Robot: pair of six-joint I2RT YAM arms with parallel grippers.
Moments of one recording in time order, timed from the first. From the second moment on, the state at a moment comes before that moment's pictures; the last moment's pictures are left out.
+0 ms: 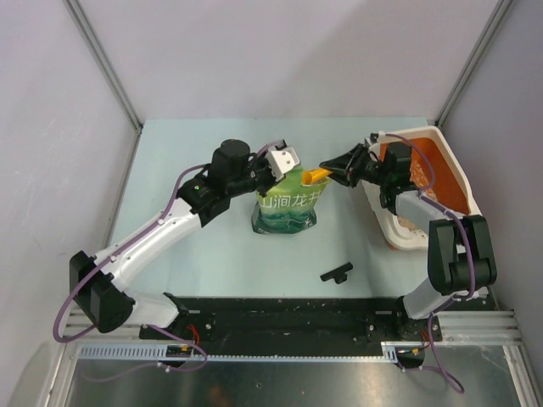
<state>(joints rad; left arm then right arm) -0.71 1.34 1.25 -0.25 0.21 0.46 0.15 1.58 0.93 0.44 -0.84 1.28</state>
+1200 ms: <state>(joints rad) -0.72 1.36 1.27 -0.28 0.19 0.61 0.05 1.68 0.83 0.95 -0.96 1.58</state>
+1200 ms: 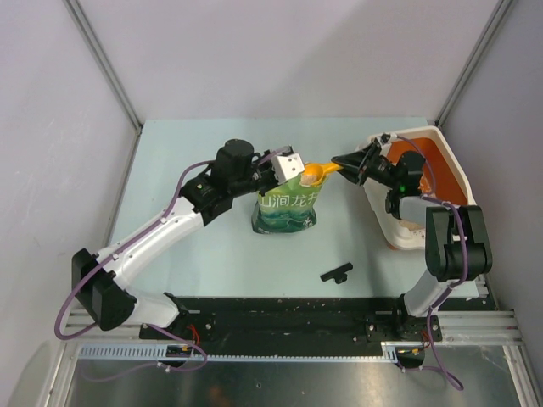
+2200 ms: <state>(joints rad) -0.73 1.37 1.29 -0.29 0.20 0.64 -0.16 1.55 0.83 0.79 -1.12 1.47</state>
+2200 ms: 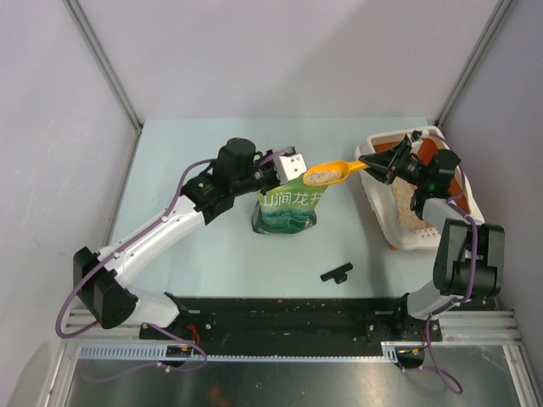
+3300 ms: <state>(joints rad) -0.74 1.45 1.35 -0.29 0.21 0.72 -0.76 1.49 0.75 0.95 -1.04 1.54</state>
